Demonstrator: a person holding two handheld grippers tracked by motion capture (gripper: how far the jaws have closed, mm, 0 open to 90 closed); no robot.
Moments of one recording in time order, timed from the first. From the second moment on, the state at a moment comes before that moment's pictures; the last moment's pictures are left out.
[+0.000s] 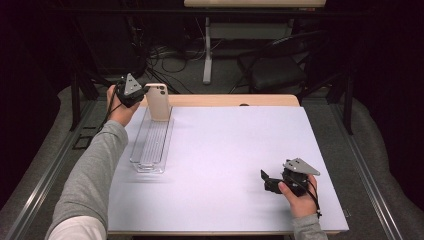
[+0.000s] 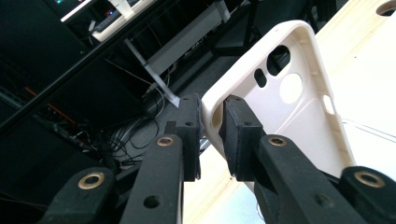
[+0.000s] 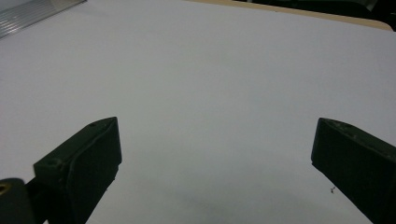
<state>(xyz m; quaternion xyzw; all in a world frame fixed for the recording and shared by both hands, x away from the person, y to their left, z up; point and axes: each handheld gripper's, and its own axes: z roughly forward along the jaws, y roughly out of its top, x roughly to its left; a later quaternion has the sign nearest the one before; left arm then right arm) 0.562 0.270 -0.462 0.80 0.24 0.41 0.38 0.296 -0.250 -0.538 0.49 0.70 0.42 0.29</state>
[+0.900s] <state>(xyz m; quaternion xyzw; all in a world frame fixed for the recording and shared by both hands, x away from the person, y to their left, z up) 0.564 0.273 -0.464 0.78 0.29 0.39 0.40 0.297 -0.250 -0.539 0.49 0.71 0.42 0.29</state>
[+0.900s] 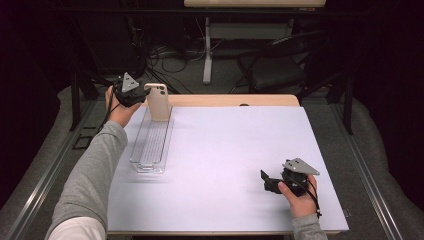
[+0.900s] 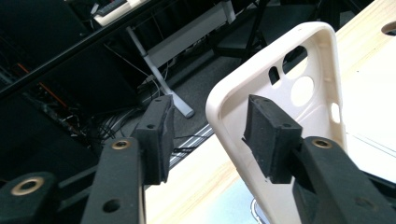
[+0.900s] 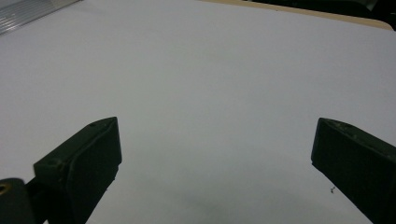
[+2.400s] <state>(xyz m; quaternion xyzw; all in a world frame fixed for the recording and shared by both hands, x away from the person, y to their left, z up) 0.552 0.286 -0.448 0.76 0.38 0.29 0.44 0.300 -0.249 -0.540 0.49 0.71 0.42 0.29</state>
